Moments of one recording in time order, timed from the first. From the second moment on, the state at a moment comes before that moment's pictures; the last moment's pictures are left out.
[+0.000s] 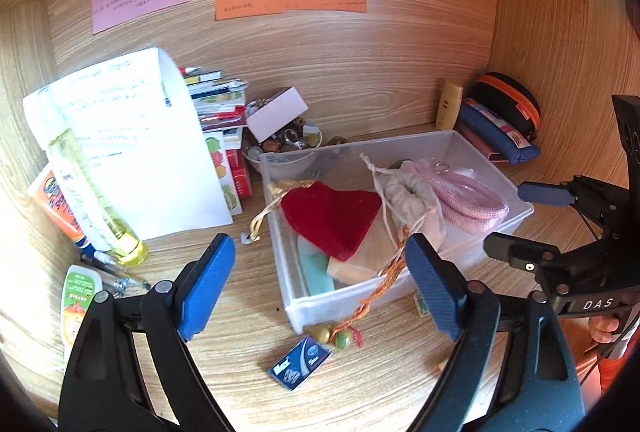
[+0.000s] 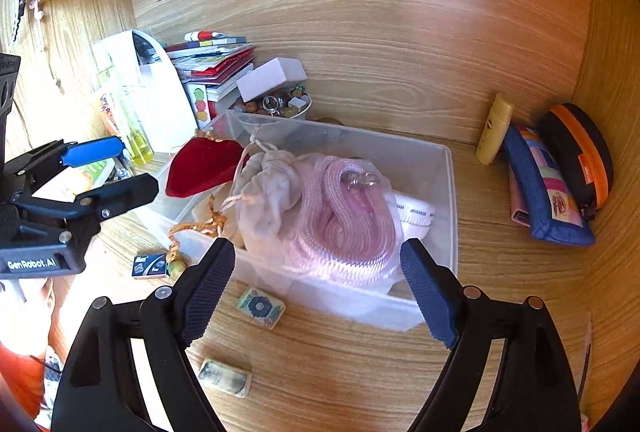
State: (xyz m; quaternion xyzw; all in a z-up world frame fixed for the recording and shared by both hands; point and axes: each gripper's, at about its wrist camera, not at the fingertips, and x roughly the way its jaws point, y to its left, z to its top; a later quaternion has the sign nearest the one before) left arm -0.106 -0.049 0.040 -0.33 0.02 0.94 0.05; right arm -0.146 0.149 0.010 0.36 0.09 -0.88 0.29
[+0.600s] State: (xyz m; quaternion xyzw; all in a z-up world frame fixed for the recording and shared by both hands) left arm -0.081 -0.081 -0.018 -0.42 0.03 0.91 0.02; right arm -0.103 0.147 -0.032 0.41 0.09 -0.86 0.30
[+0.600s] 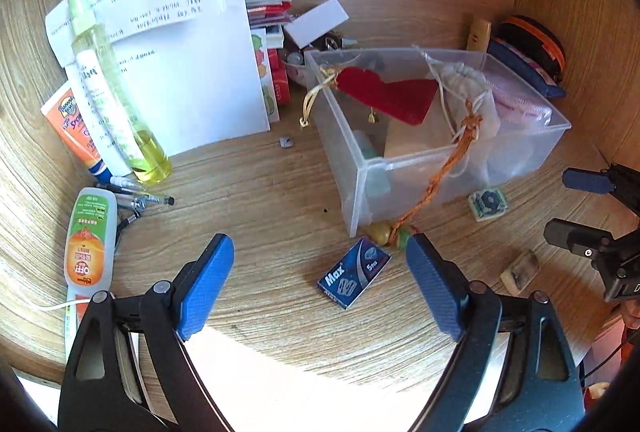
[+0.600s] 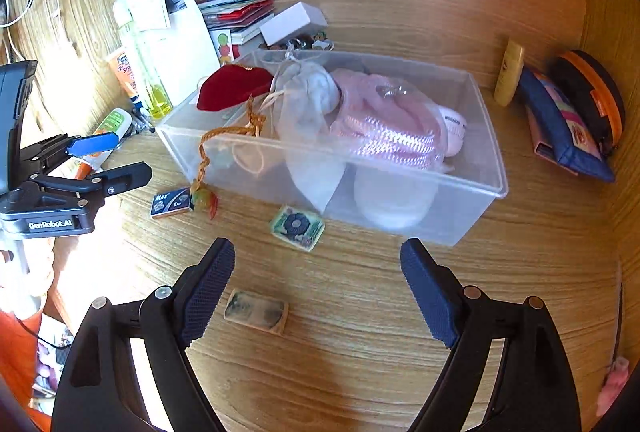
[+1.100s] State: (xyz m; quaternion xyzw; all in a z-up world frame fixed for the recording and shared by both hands) left arm -0.090 -0.076 -0.054 -0.45 0.06 0.89 0.04; right arm -0.081 0.125 -0.073 0.45 0.12 -0.83 0.30
